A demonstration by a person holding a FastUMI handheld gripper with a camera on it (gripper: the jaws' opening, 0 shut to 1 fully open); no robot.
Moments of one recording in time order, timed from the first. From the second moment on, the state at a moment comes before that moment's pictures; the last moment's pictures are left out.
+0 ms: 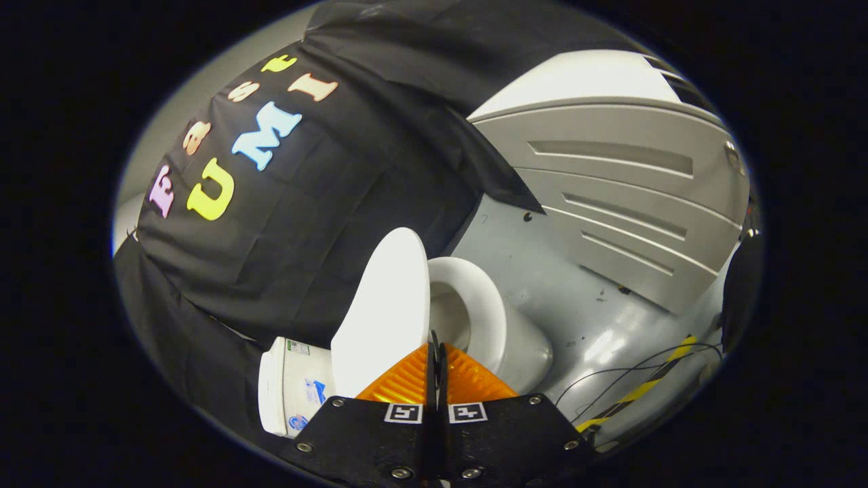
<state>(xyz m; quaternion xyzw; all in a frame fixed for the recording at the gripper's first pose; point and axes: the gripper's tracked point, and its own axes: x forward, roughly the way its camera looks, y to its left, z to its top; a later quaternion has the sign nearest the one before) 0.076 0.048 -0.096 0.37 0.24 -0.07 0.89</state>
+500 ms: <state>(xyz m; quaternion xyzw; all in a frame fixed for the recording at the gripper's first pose) 0.077 0.106 0.015 0.23 0.12 -0.03 0.97</state>
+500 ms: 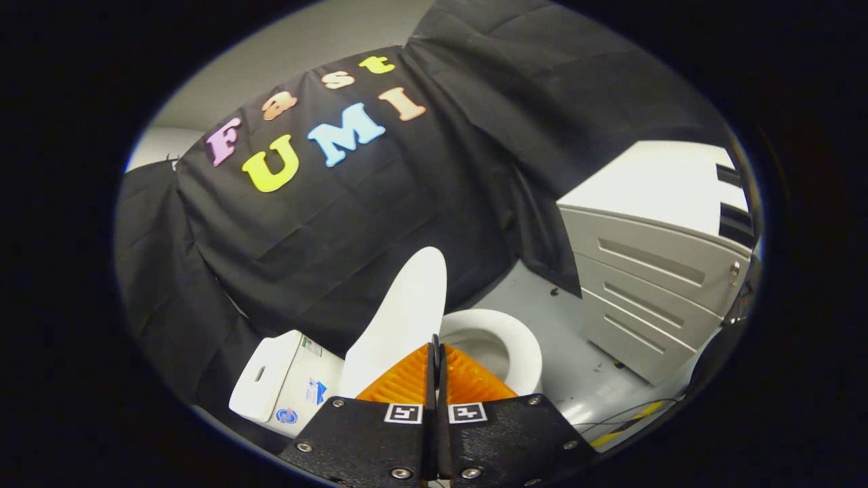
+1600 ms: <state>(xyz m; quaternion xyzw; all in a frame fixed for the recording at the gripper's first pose) 0.065 0.285 0.150 0.02 -0.09 0.10 0.99</state>
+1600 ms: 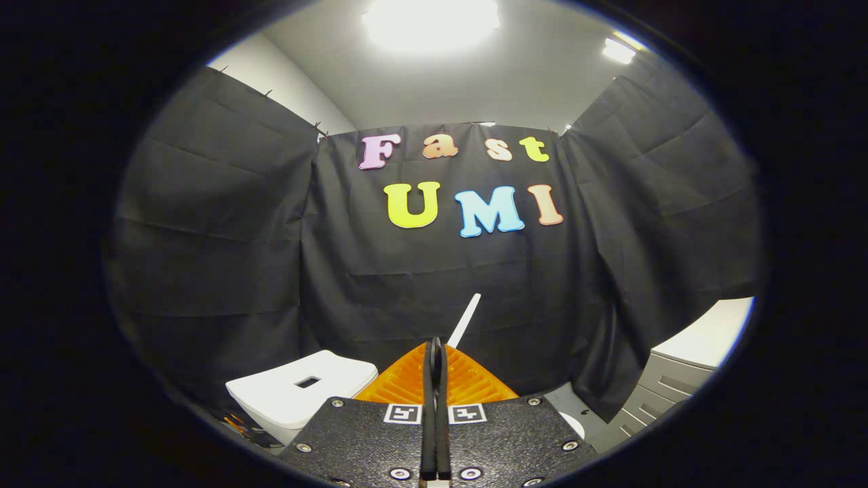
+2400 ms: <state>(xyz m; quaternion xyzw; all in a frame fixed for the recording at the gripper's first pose) 0.060 0.401 0.176 -0.03 -0.15 0.16 0.98</state>
